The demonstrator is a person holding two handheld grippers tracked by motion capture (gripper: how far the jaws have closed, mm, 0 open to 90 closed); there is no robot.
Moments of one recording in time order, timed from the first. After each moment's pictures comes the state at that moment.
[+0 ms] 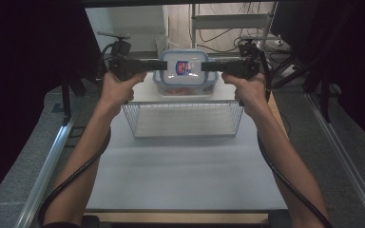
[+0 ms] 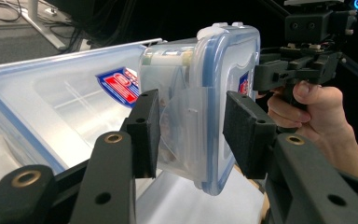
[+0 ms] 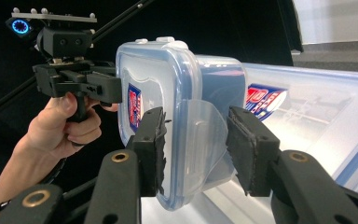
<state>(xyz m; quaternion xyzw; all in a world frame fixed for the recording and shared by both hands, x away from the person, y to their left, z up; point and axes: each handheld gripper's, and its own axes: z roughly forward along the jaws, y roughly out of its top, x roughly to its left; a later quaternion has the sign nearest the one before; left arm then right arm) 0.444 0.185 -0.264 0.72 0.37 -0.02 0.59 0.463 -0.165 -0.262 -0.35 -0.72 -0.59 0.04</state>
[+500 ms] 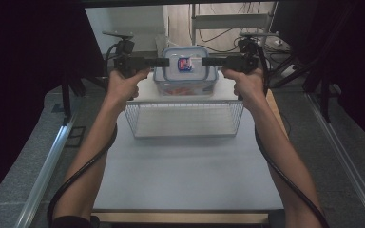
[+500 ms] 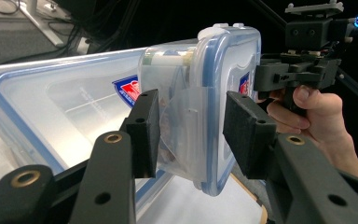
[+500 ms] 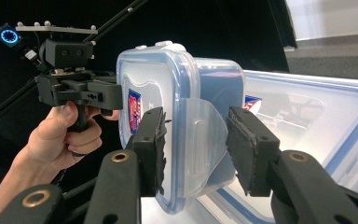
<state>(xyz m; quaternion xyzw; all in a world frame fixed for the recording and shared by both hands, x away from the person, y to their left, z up) 0.466 0.183 -0.278 0.70 0.39 -0.04 0.59 0.487 -0.166 -0.267 -0.37 -0.72 -0.59 0.05</state>
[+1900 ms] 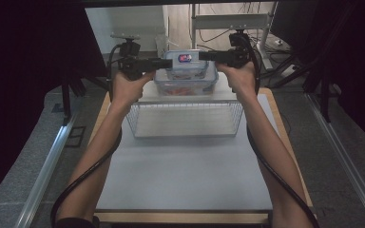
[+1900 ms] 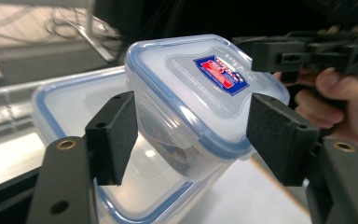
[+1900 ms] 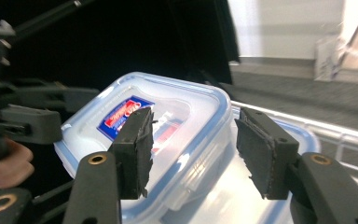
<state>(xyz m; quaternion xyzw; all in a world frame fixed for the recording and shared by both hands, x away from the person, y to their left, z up) 0.454 0.166 -0.276 0.71 0.41 0.07 0.56 0.504 -0.146 -0.261 -0.39 -0.73 -0.55 -0.07</state>
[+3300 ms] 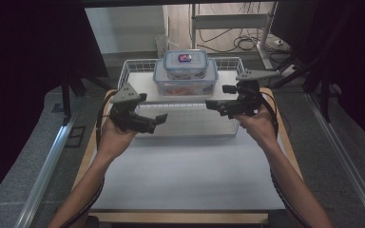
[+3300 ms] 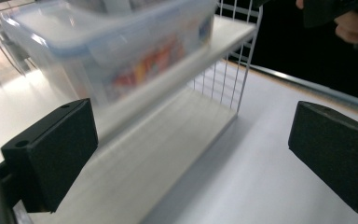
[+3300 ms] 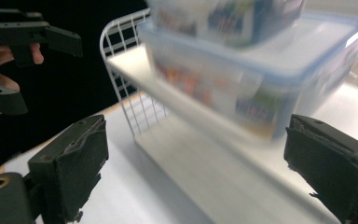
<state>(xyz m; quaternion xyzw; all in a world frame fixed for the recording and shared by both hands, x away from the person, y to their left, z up) 0.330 0.164 -0.344 0.78 0.31 0.21 0.50 0.400 -0.175 -0.318 -0.29 -0.79 -0.53 -0.12</state>
